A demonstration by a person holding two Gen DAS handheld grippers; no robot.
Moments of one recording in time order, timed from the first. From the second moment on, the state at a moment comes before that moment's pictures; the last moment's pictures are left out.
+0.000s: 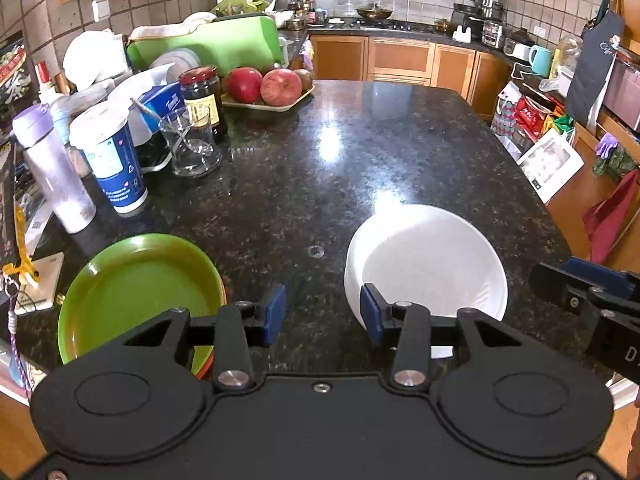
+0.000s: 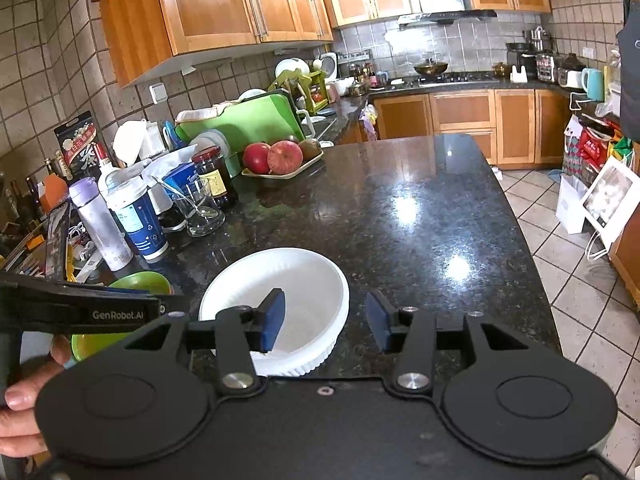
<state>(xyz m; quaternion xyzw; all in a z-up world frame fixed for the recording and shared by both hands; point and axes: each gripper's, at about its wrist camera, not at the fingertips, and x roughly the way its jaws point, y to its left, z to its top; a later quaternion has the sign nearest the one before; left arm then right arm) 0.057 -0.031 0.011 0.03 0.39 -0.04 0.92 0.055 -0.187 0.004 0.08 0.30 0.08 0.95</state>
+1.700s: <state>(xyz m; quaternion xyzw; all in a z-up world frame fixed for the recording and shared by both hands) 0.054 0.008 0.002 0.04 0.32 -0.14 0.94 0.050 -0.137 -0.019 0.05 0.21 -0.03 0.98</state>
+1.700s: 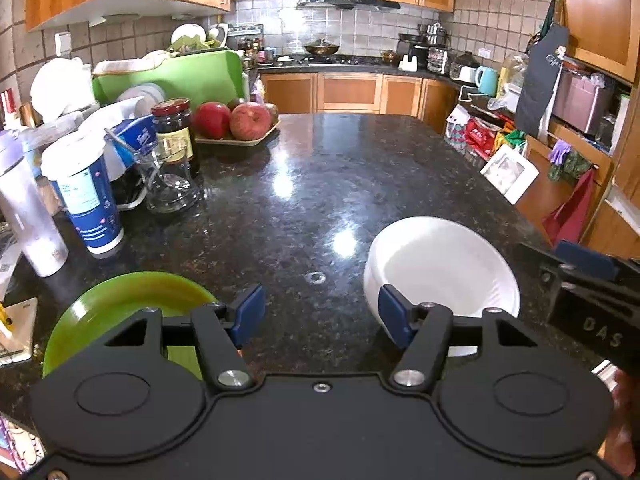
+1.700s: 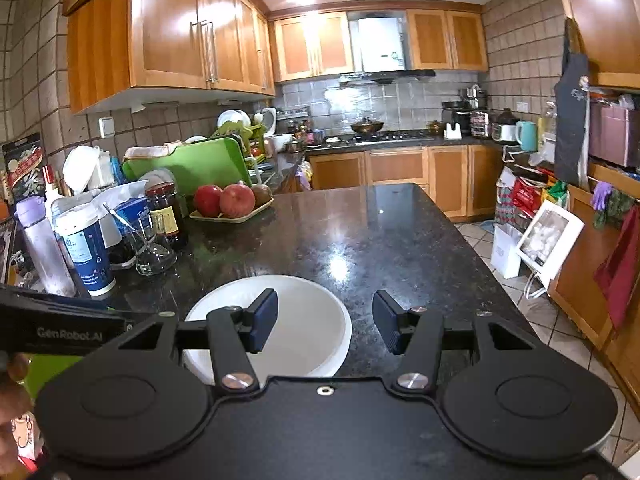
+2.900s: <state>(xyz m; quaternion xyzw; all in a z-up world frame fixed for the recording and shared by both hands) 0.086 -0.043 -0.019 0.06 0.40 -0.11 0.91 0.115 -0.182 -0.047 0.08 0.35 0.07 0.93</state>
